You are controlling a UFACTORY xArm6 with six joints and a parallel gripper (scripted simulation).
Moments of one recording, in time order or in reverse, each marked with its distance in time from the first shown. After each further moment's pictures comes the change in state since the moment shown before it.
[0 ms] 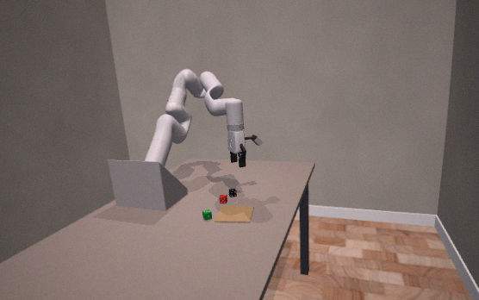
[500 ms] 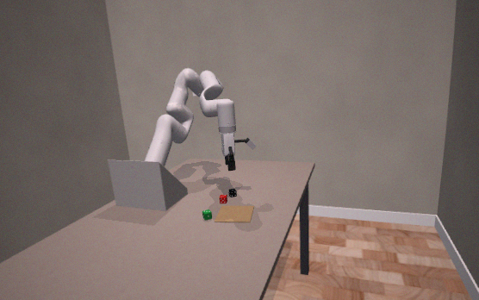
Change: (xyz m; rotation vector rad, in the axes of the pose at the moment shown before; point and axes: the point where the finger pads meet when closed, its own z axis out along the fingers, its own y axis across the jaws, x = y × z) arm -0.048 0.022 -0.001 0.000 0.000 0.251
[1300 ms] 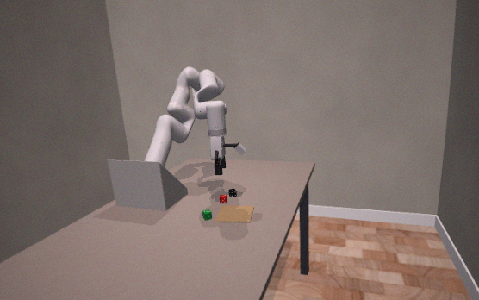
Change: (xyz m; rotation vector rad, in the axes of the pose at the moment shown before) arm -0.048 0.033 0.003 0.003 -0.001 0.277
